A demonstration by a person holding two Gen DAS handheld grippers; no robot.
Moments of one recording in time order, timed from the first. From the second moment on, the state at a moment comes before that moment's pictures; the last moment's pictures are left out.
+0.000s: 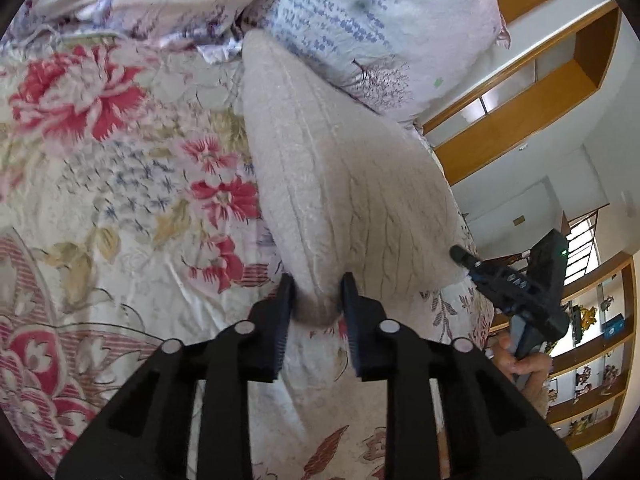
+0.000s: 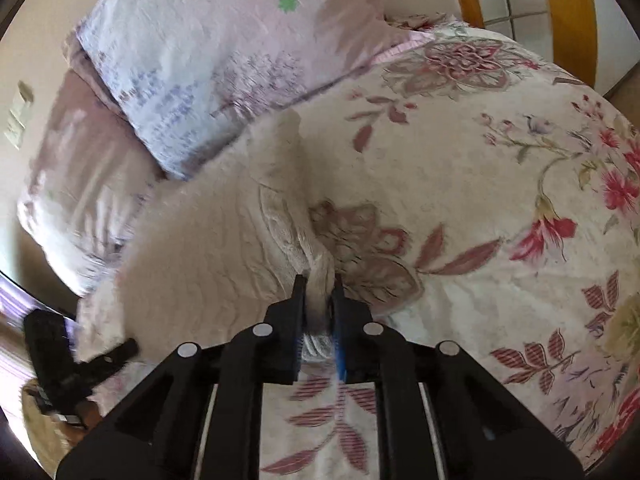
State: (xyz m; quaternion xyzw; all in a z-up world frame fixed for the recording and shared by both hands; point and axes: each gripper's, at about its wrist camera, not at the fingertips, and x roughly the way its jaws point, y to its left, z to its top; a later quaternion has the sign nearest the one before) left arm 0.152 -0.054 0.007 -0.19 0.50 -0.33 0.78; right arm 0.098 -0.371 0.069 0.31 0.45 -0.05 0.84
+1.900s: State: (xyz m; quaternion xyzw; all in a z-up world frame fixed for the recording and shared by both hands) left arm 0.163 -0.055 0.028 -0.11 0.47 -0.28 0.83; right arm 0.152 -0.328 0.085 0.21 0.41 -0.05 0.89
